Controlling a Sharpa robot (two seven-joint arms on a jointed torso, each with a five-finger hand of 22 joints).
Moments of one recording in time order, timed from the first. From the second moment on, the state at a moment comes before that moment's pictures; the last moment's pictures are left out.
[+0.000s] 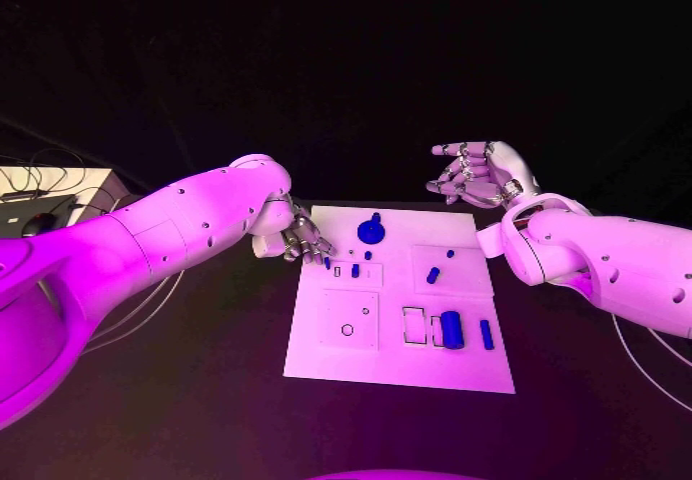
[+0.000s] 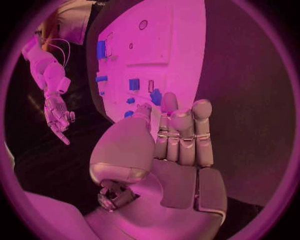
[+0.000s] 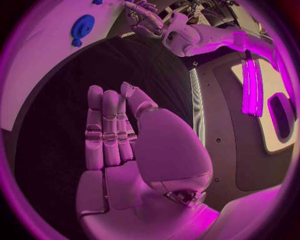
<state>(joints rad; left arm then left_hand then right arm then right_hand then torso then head) 1.36 -0.37 -0.02 0.89 -0.82 0.37 -0.69 1.22 0.00 -0.03 0.22 0.35 1.15 0.05 0.21 0.49 1.25 -0.03 0.67 0.48 1.38 -0.09 1.08 0.86 0.13 1.13 -0.07 1.07 0.94 1.30 -0.80 -0.09 1.36 -0.57 -0.61 0.39 1.45 -0.08 0.12 -0.15 0.34 0.82 0.19 0.07 0.06 1.03 0.08 0.67 0.40 1.18 0.01 0.78 0.71 0.11 1.28 -0.01 0.12 1.31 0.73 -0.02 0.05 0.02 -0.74</state>
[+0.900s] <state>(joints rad) 1.36 -0.36 -0.03 0.88 -0.79 0.40 -0.69 1.25 -0.01 0.01 0.18 0.35 1.14 0.04 0.21 0.50 1.25 -0.03 0.67 0.49 1.38 -0.09 1.08 0.87 0.13 1.13 -0.07 1.07 0.95 1.30 -0.80 -0.09 1.36 -0.57 -0.61 0.39 1.45 -0.08 0.12 -0.15 0.34 0.82 0.19 0.07 0.06 1.03 0.08 0.67 0.40 1.18 0.01 0.78 0.70 0.10 1.28 -0.01 0.12 1.31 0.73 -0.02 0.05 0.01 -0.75</state>
